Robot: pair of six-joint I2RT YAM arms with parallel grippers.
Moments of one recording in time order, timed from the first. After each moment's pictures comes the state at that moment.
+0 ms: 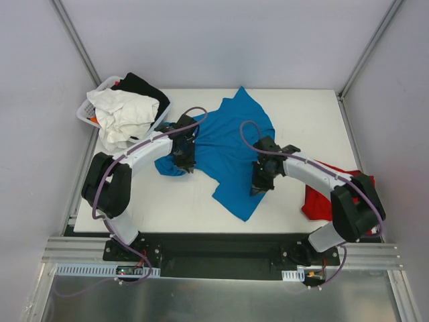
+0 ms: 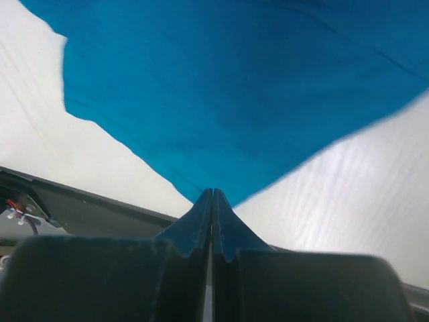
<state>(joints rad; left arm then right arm) -0.51 1.72 1.25 -0.79 0.07 -0.51 0.57 1.50 0.95 -0.78 -0.21 0.66</state>
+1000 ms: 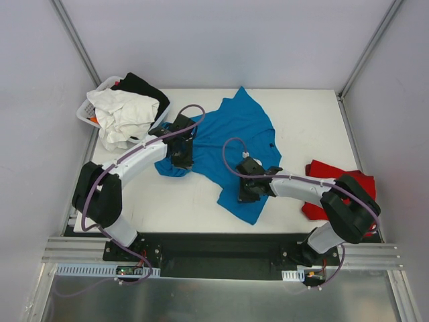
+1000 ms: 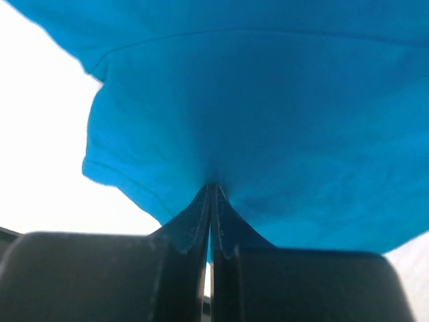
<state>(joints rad) -0.53 1.60 1.21 -0.78 -0.01 -0.50 0.82 1.56 0.82 -0.40 0.02 0.81</state>
